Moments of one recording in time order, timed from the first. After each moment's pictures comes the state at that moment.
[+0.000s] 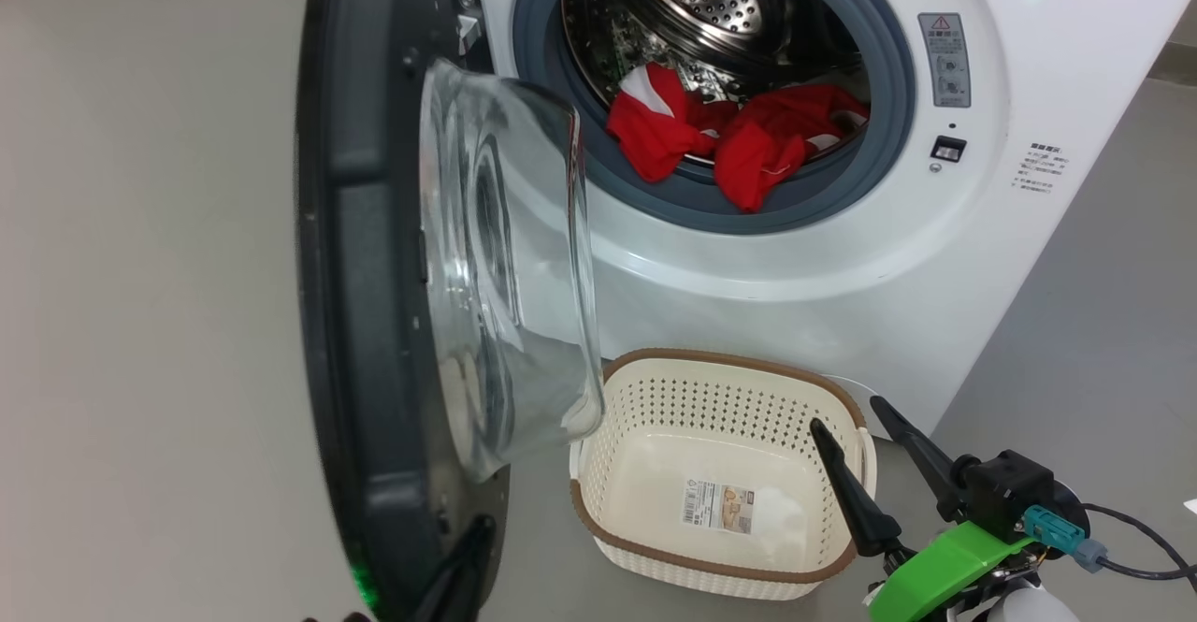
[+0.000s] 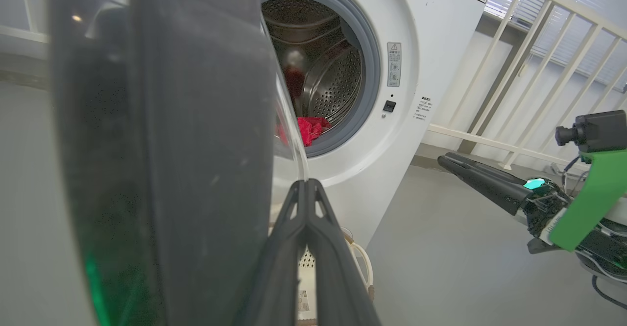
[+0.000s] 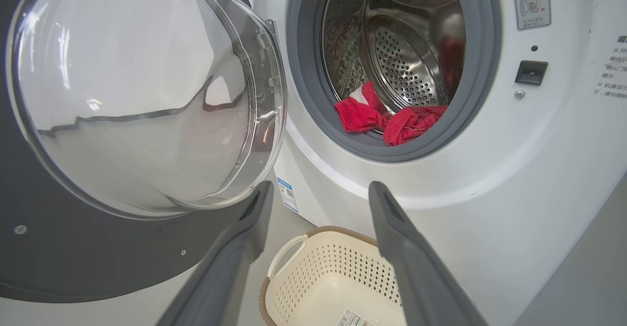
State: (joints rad) left arm 0.11 0.13 -0.43 -0.06 -0.42 -0.09 -0.22; right arm -0.14 -0.19 0.23 0.28 0.30 0.13 -0.25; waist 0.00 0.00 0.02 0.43
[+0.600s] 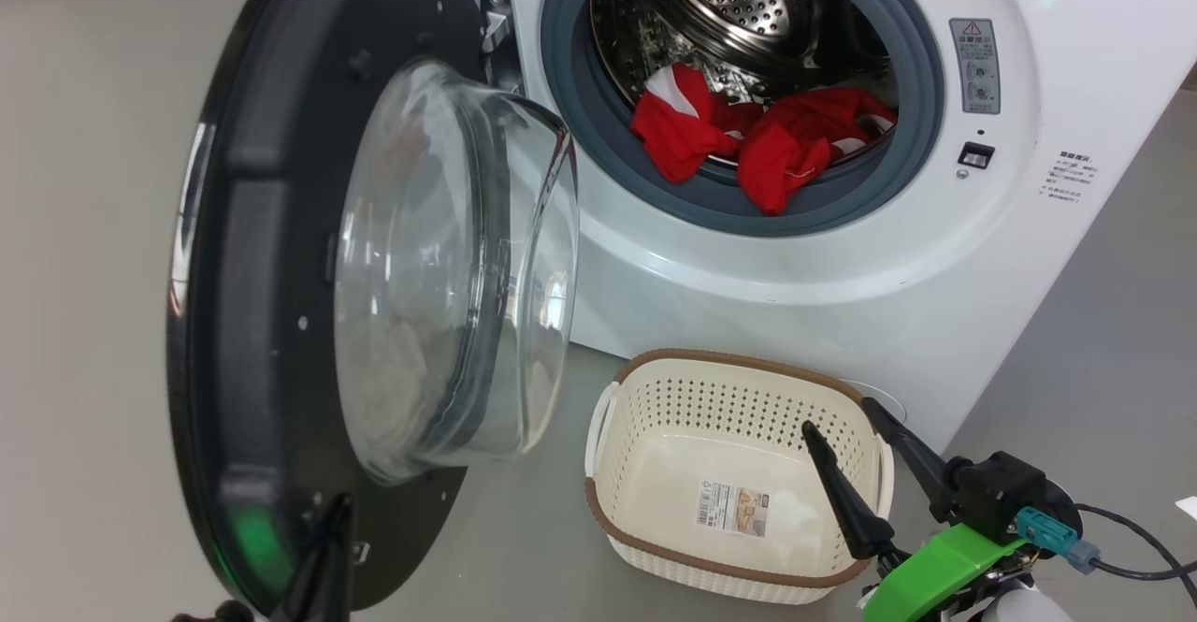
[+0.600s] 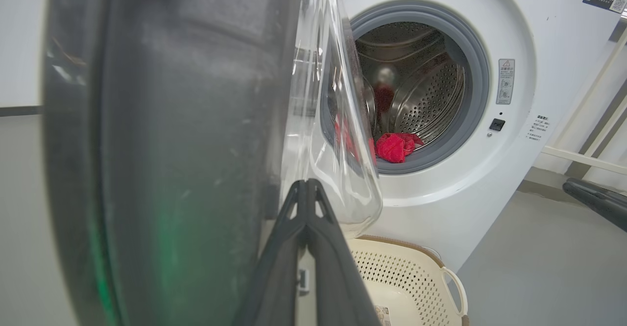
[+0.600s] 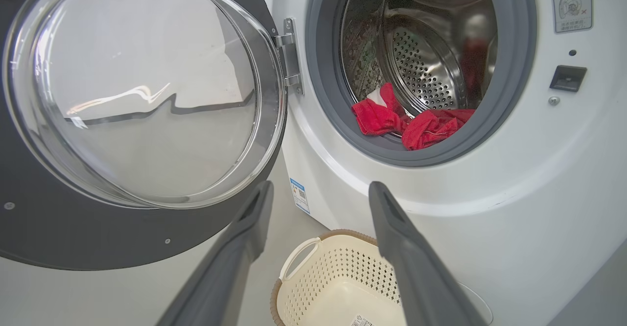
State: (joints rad) left arm 0.12 0.18 -0.27 -0.04 -0.43 0.00 -0.24; right arm -0.14 -0.19 0.24 0.27 0.30 0.13 -0.25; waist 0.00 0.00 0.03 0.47
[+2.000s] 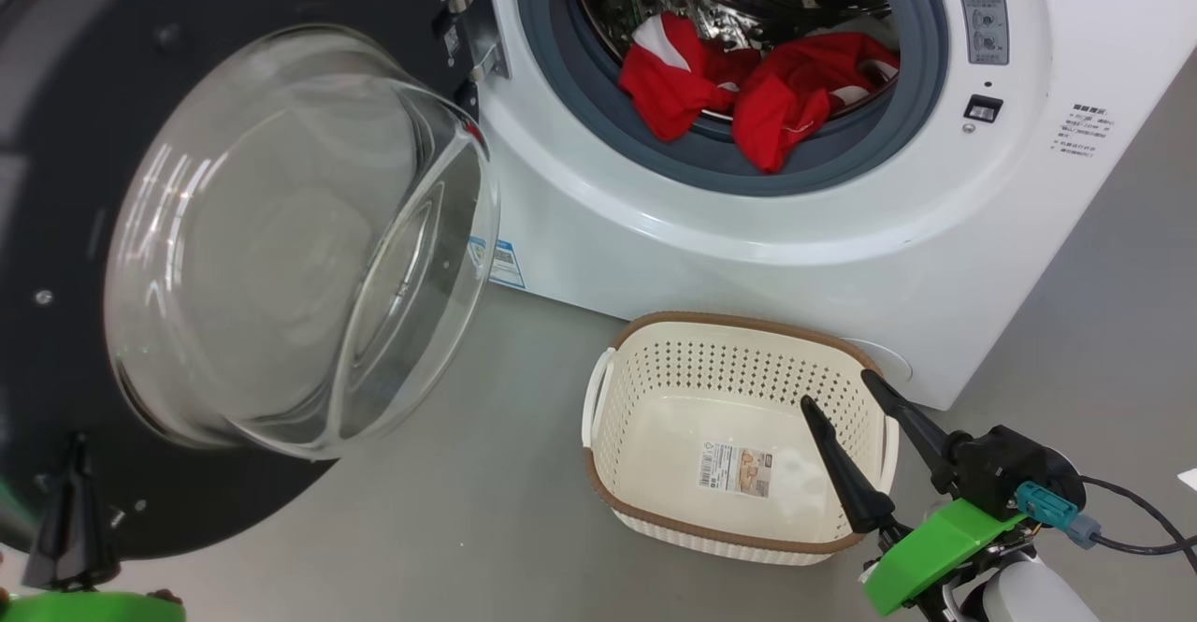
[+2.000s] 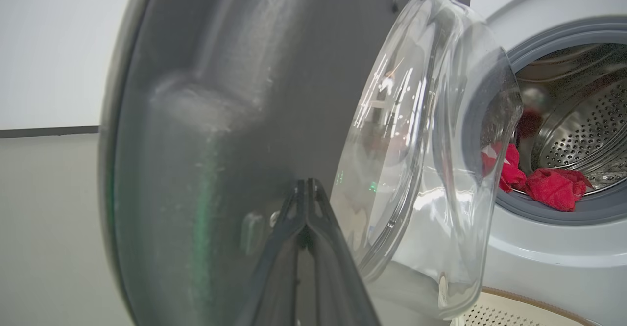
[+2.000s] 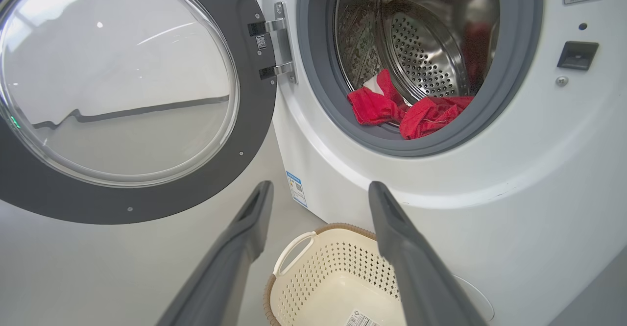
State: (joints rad) left arm -0.06 0.18 0.14 0.22 -0.38 -0.09 -0.25; right arm -0.19 -0.21 0.26 0.27 0.29 0.13 -0.25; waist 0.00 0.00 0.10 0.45
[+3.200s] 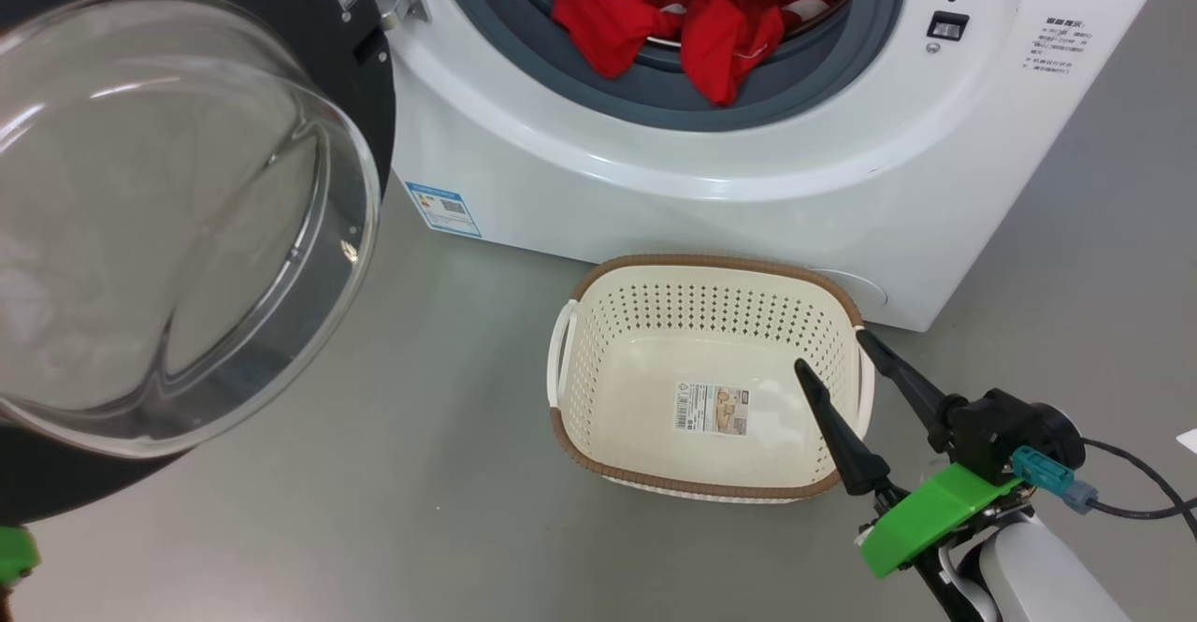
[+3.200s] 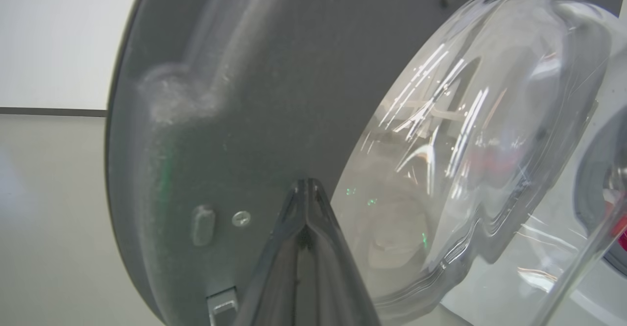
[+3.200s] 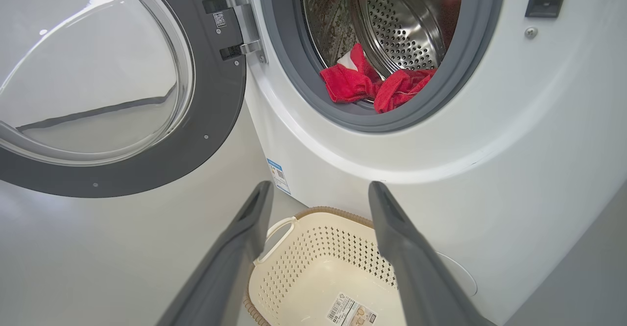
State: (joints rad) left arm -0.33 0.18 0.47 0.51 -0.30 -0.13 -0.25; right arm -0.26 -0.23 0.27 0.28 0.27 0.13 -0.25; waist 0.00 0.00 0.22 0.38
